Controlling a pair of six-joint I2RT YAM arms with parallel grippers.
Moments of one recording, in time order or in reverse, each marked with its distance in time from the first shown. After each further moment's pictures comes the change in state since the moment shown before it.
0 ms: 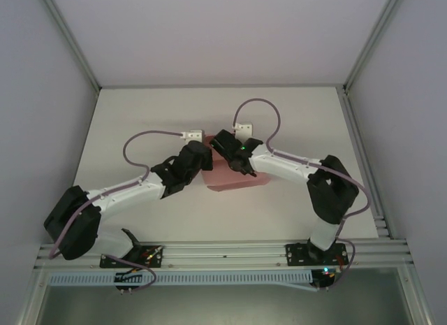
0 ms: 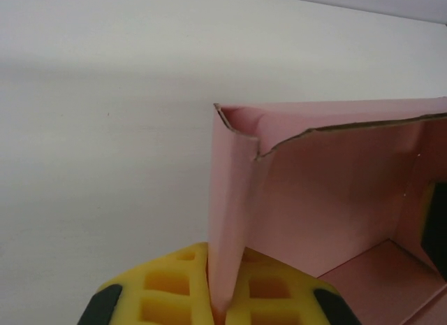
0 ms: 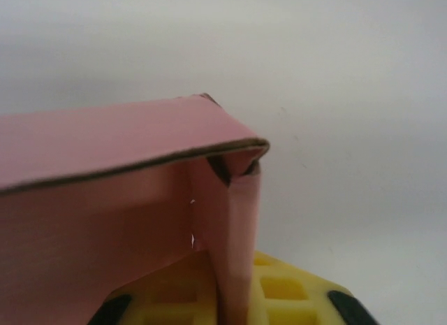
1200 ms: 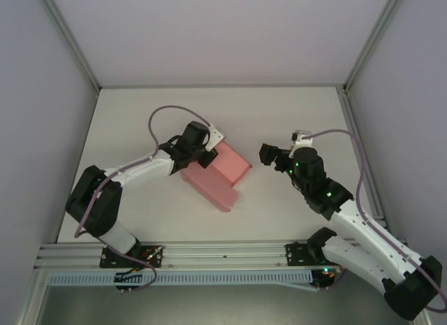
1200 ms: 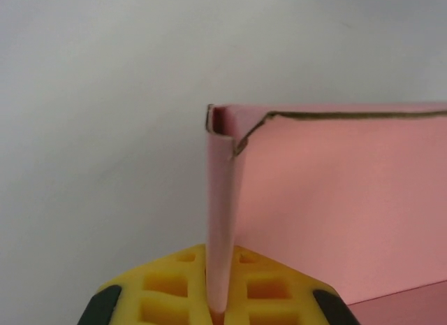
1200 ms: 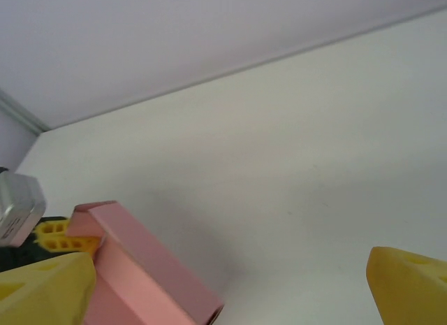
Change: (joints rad) left arm 0.142 0.240 0.265 -0.249 0.421 0.872; right arm -0.248 -0.945 -0.559 0.292 -0.453 -0.112
